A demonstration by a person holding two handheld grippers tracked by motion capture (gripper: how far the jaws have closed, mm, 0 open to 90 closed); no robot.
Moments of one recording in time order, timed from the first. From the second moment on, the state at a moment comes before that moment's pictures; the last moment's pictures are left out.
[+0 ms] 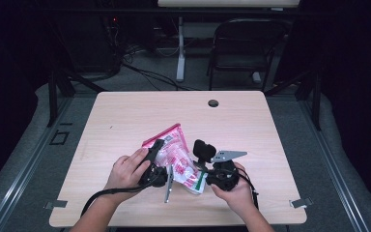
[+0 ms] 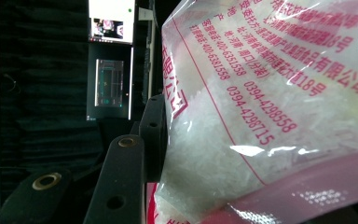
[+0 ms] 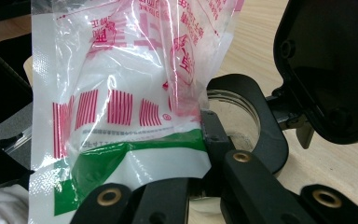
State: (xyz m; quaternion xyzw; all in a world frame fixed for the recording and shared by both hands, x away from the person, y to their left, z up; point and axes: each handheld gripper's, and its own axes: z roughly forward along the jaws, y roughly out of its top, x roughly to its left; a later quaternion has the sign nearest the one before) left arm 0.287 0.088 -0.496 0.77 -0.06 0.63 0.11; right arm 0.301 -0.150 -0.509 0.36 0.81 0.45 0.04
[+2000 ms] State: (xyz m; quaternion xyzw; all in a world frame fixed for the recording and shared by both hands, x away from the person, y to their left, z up) left arm 0.284 0.085 -0.489 0.76 -0.06 0.64 0.11; right arm 0.300 -0.148 -0.509 0.37 0.81 0.46 0.04
